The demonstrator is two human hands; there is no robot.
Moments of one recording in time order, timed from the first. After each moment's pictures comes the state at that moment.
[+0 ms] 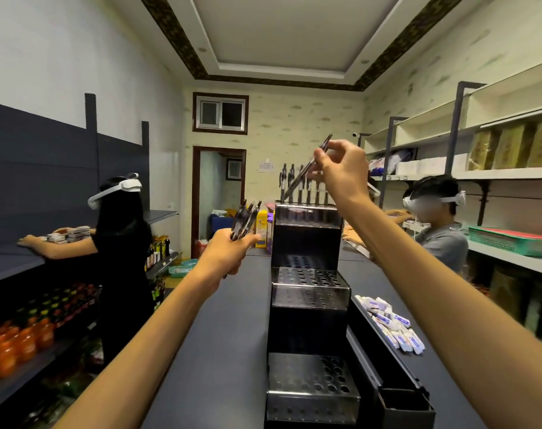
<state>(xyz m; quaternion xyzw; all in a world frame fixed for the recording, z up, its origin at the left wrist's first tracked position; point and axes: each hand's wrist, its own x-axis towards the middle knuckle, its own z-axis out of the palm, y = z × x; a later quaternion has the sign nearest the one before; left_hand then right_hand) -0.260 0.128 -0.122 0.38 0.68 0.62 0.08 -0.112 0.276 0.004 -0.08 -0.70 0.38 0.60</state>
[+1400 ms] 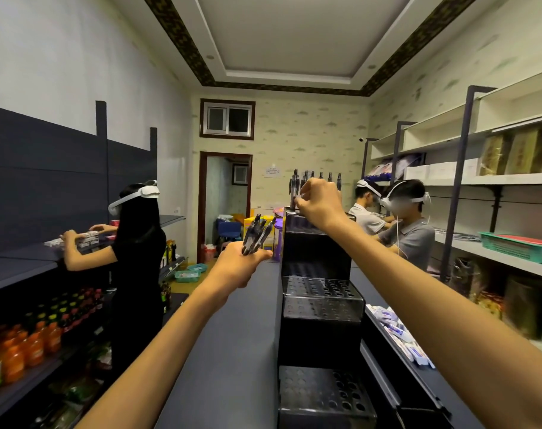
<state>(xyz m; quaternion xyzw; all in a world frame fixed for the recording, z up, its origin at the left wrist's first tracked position) -0.262 0.129 -0.126 0.39 0.69 0.60 0.10 -0.178 0.301 -0.023 -0.22 -0.86 0.08 0.45</state>
